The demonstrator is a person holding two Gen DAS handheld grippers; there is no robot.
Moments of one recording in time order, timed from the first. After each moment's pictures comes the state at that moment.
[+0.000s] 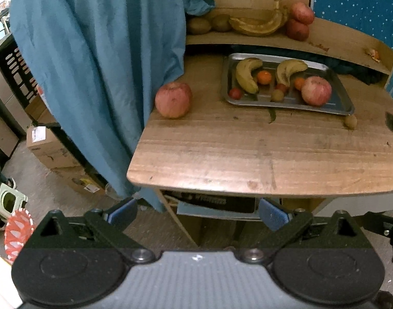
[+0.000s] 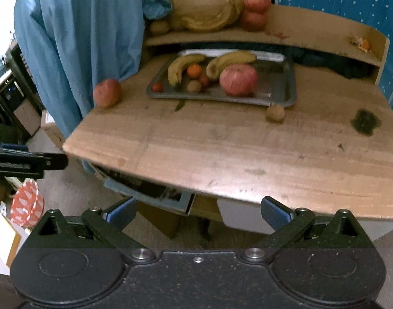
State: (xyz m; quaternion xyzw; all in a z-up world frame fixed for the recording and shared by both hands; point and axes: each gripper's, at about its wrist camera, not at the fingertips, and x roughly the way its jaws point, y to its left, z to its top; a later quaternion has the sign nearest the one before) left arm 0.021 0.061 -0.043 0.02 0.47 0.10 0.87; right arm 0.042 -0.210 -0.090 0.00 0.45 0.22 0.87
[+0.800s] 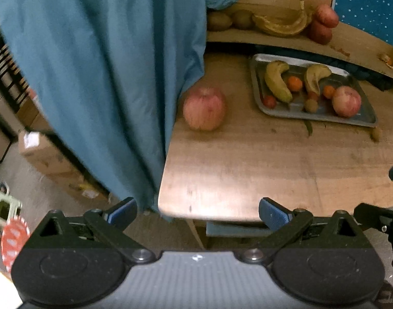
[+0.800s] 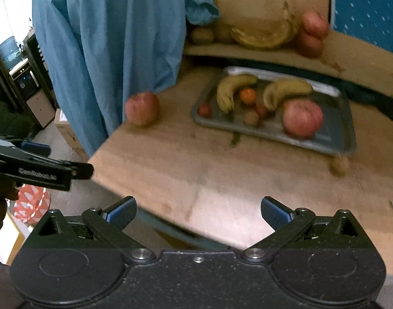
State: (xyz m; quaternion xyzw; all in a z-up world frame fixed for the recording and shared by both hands) left arm 0.079 0.142 -0.055 0.02 0.49 0.07 0.87; right arm 0.082 -0.107 -0.074 -0.03 0.41 0.27 0.87
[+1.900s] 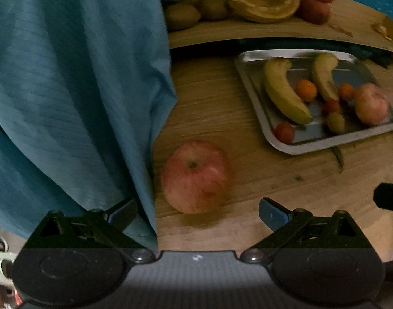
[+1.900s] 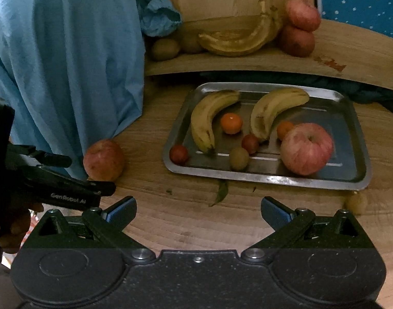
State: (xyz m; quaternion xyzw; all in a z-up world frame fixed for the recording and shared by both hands) left arm 0.210 0.155 -0.094 0.09 0.51 0.01 0.85; right arm 0.182 -0.086 -0.090 0.03 0.43 0.22 0.87
